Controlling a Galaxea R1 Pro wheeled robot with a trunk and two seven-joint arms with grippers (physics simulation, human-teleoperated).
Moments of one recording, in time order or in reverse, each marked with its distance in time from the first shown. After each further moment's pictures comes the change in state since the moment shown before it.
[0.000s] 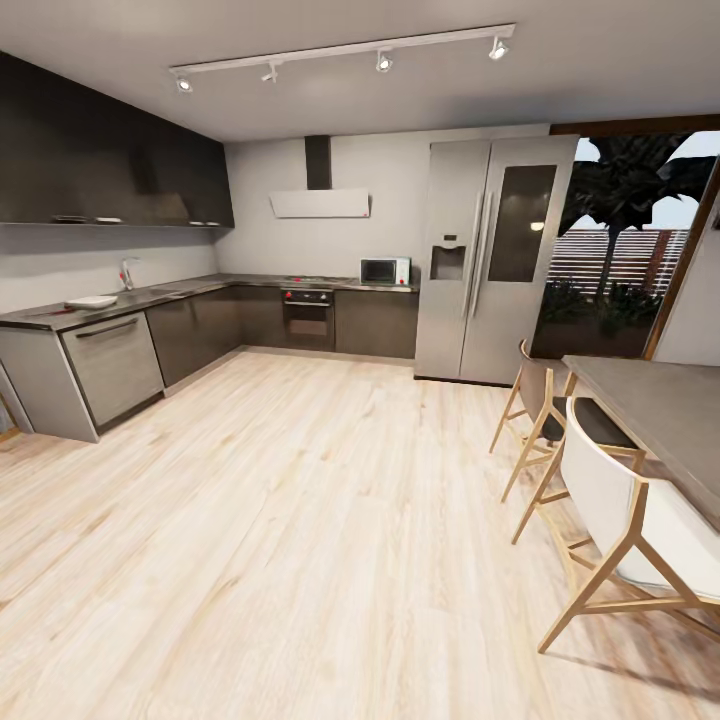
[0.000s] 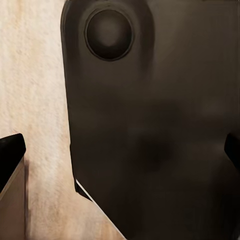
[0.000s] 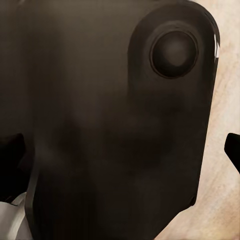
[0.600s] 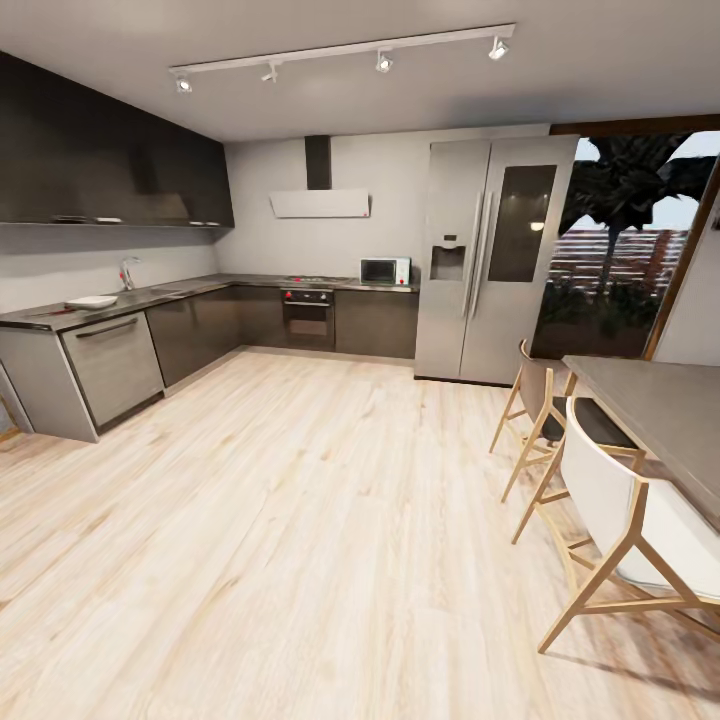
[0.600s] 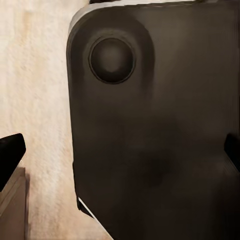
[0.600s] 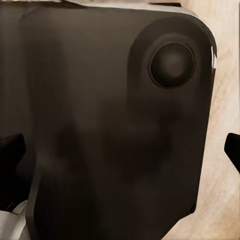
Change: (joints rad) left arm 0.000 0.003 0.001 -0.023 -0.003 -0.029 0.000; right arm 0.000 -0.001 -0.002 -0.016 -0.001 -0.004 0.000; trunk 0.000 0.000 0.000
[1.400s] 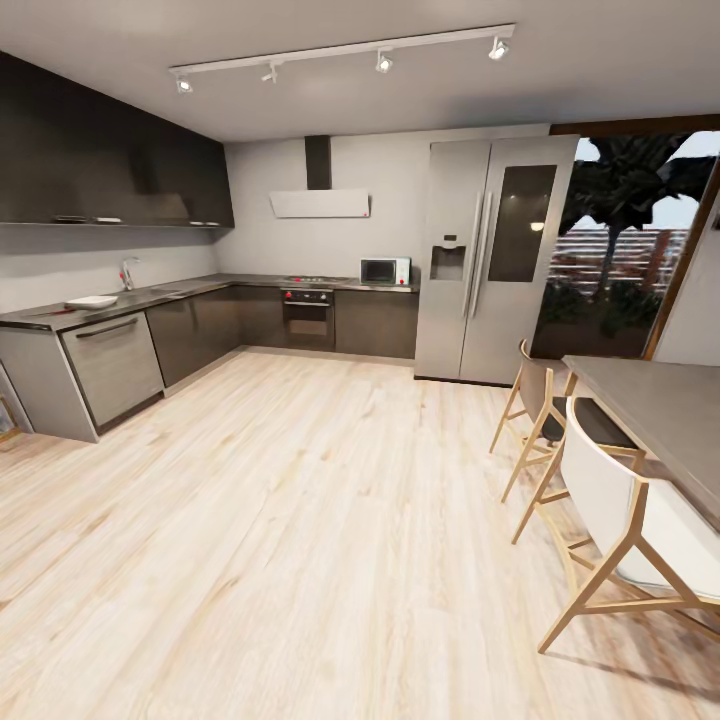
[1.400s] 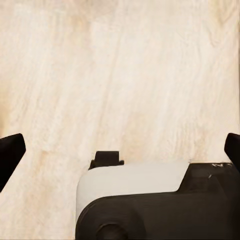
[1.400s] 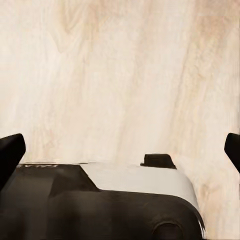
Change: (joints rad) left arm 0.000 -0.003 0.001 -0.308 0.003 -0.108 0.000; right arm 0.000 0.012 -0.001 -0.183 0.000 -0.289 -0.010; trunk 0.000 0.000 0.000
